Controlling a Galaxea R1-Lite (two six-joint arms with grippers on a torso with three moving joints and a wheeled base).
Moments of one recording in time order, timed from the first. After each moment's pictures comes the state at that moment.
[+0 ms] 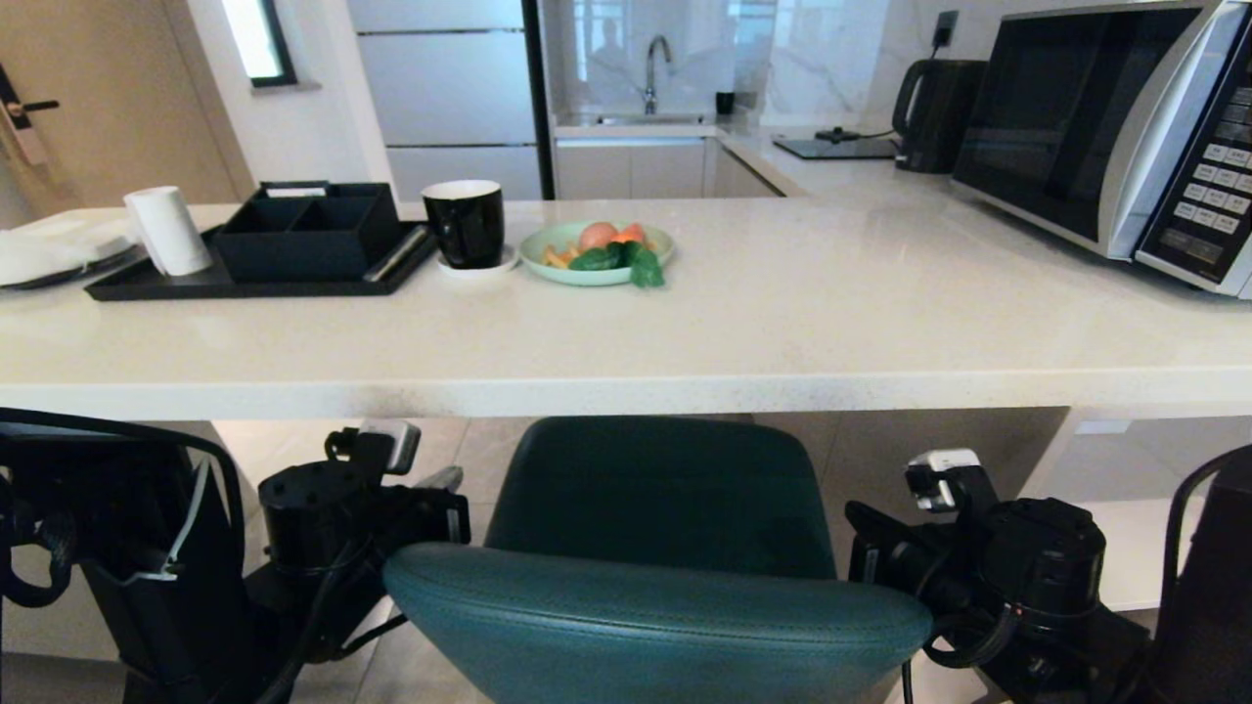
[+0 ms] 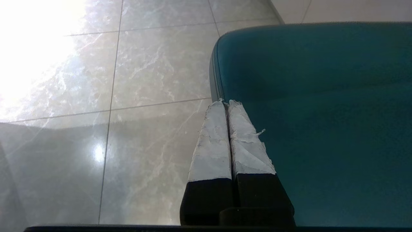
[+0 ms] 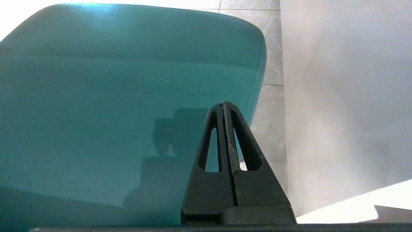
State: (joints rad) left arm -0.36 2.08 -0.35 -1.52 0.14 -0.06; right arm 0.50 2.00 -0.22 -1.52 -0.25 0.13
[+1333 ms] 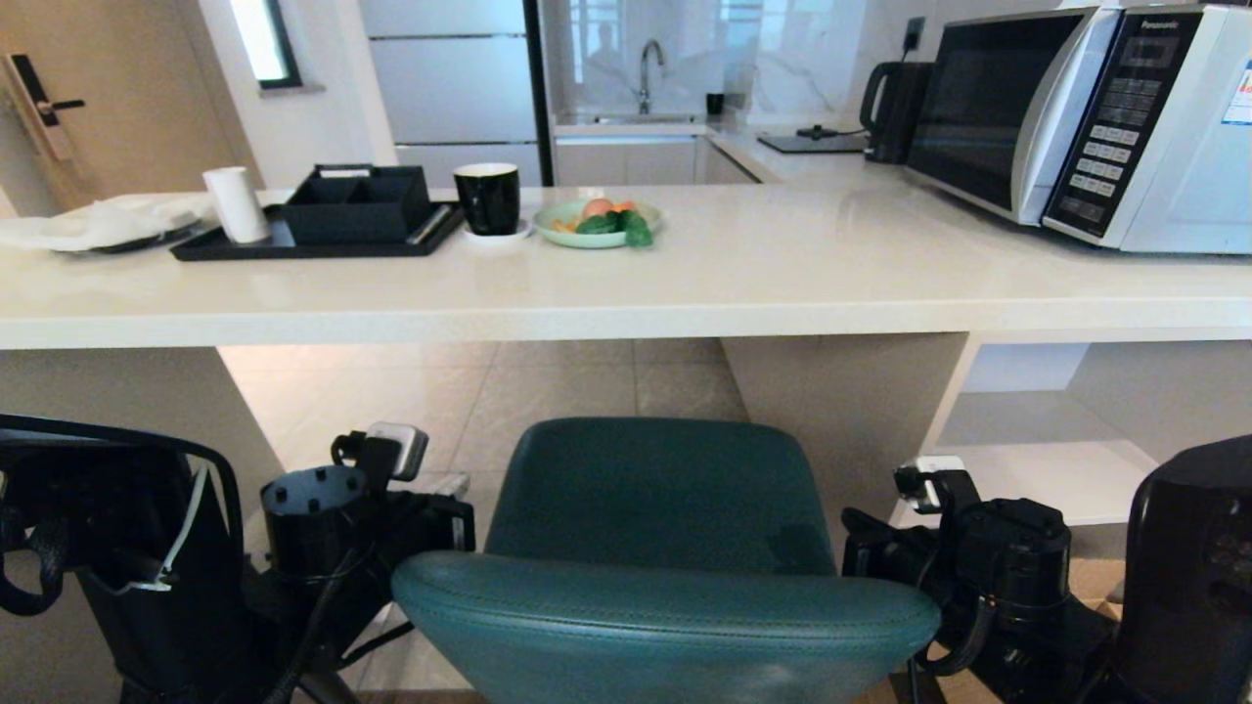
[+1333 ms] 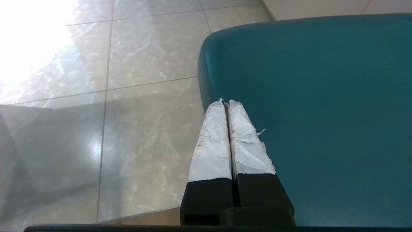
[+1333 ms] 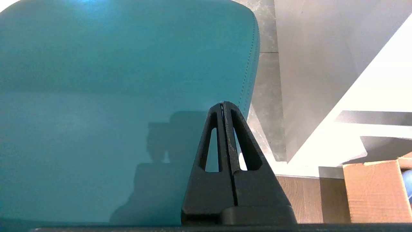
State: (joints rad) left arm -0.39 2.07 -0.34 -1.52 0.15 -0.06; right arm 0.48 2.07 -0.25 -1.52 -0.25 0.16
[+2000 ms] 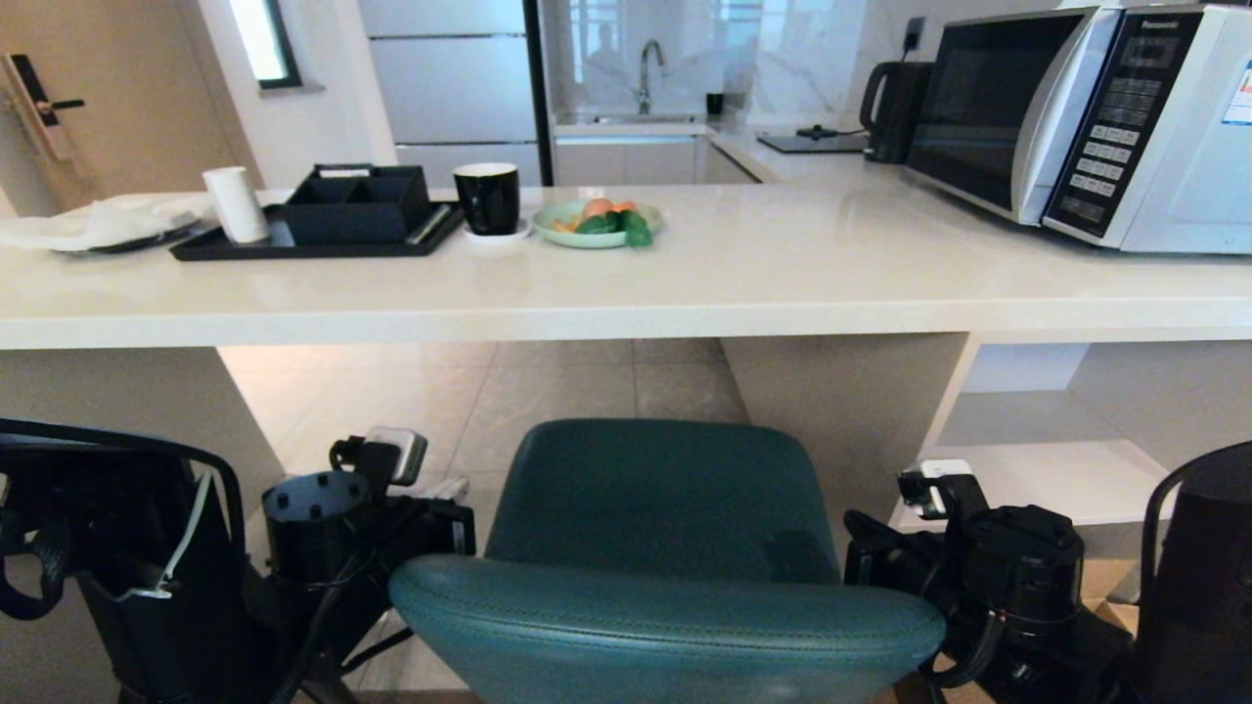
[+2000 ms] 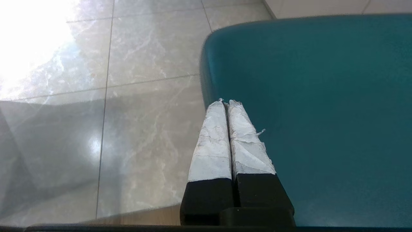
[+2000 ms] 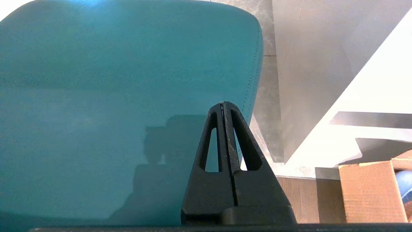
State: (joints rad) left arm -0.42 2.07 -0.31 -1.52 0.15 -0.07; right arm 0.53 2.04 -0.23 -1.52 -0.29 0.17
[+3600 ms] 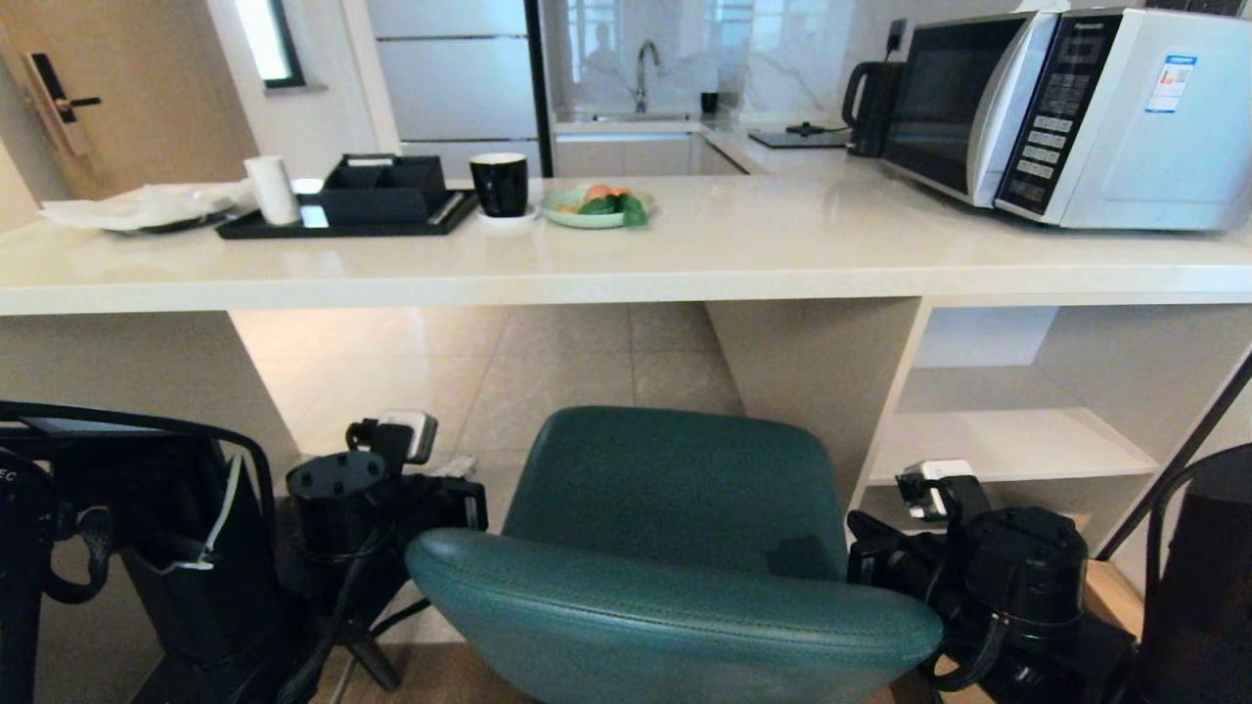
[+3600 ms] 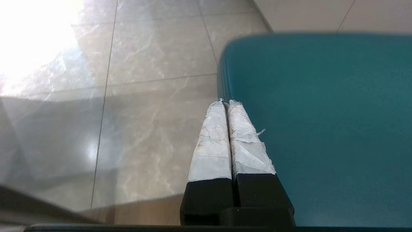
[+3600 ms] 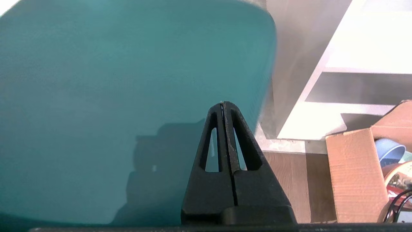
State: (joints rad) left arm -0.39 2.13 -0.43 -1.52 0.16 -0.07; right arm 0.53 2.02 -0.21 -1.51 -0.31 0.14
